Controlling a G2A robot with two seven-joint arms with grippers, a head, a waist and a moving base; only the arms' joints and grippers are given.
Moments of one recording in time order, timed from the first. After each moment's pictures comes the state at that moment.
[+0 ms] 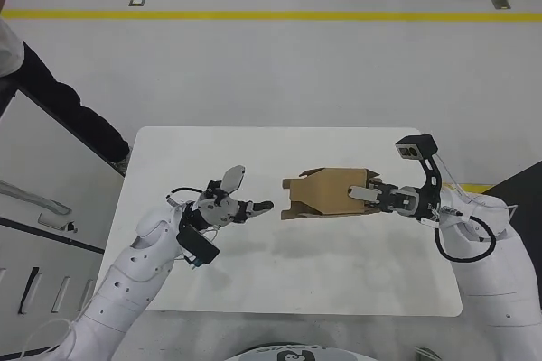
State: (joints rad) left arm 1.34 -1.10 -1.14 -1.54 1.97 -0.03 1.17; right arm -1.38 -1.03 1.47 -1.68 0.61 -0.49 1.30
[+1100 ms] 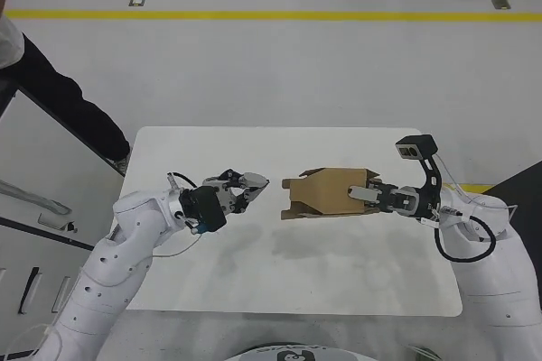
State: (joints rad) left arm 1.36 -1.05 -1.27 -1.79 1.94 -0.65 0.71; right arm -1.38 -1.03 1.47 -1.68 0.61 -0.49 1.30
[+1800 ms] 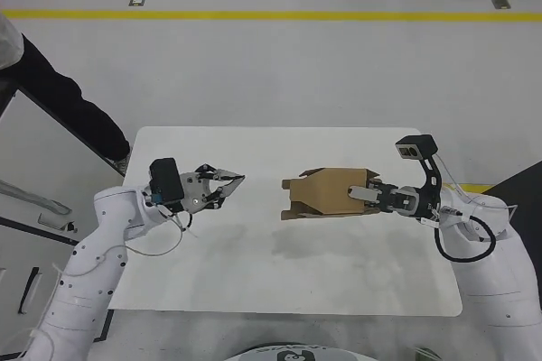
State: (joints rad) left arm 1.36 -1.03 -1.39 -1.74 1.54 -0.97 0.56; right arm -1.38 -1.03 1.47 -1.68 0.61 -0.49 1.30
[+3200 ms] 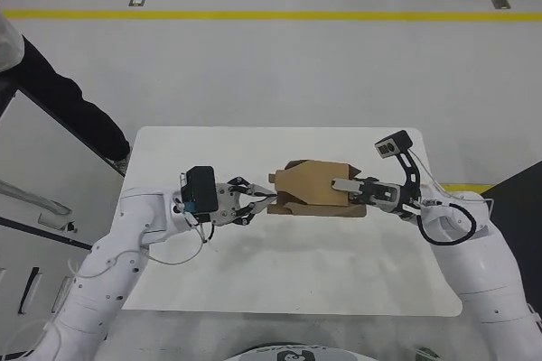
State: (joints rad) left arm 1.33 -1.04 -1.24 -1.84 1.37 -0.98 0.35; right arm -1.35 -1.04 1.36 -1.66 0.62 -0.33 1.19
